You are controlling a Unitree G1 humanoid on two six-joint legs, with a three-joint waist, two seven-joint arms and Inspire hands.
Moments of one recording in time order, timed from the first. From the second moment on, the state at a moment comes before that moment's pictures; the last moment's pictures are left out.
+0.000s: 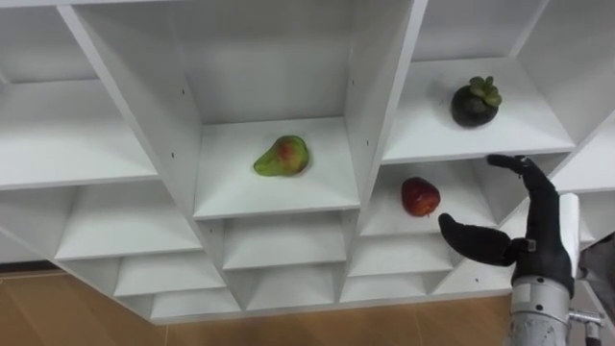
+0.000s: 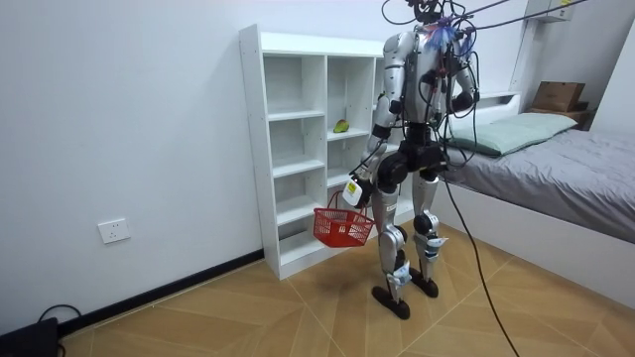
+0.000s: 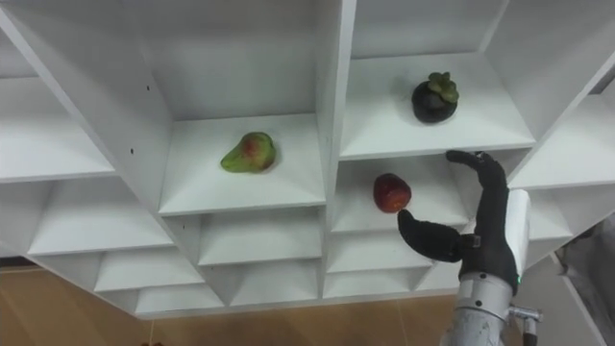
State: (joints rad) left arm 0.17 0.20 -0.05 1.21 -0.15 -0.09 0.03; right arm 0.33 -0.27 0.10 -0.13 -0.16 0.00 -0.51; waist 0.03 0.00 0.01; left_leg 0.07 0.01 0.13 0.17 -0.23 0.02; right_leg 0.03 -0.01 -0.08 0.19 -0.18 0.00
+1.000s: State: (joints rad) left arm 0.17 0.22 -0.08 1.23 -0.15 -0.09 0.08; right arm 0.26 -0.26 0.14 -0.34 -0.35 -0.21 -0.63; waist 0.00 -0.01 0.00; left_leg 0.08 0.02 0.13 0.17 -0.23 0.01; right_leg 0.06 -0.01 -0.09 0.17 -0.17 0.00
